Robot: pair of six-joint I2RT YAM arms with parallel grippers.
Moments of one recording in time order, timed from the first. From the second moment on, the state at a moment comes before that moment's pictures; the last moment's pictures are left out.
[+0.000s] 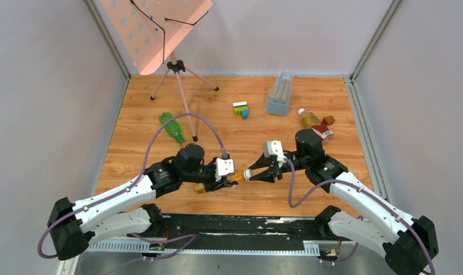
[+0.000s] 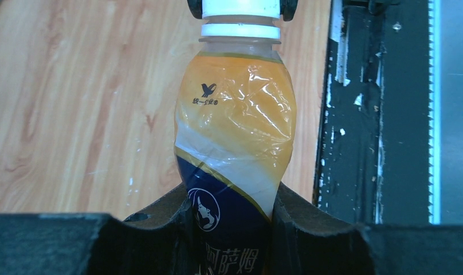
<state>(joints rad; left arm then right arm) -0.94 0.93 0.65 -0.27 0.42 0.32 0.64 0.94 0.66 -0.08 -1.00 -0.36</state>
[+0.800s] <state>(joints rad) -0.95 0.91 0.68 -0.26 0.41 0.32 0.65 0.75 0.61 -0.07 -0.91 -0.44</state>
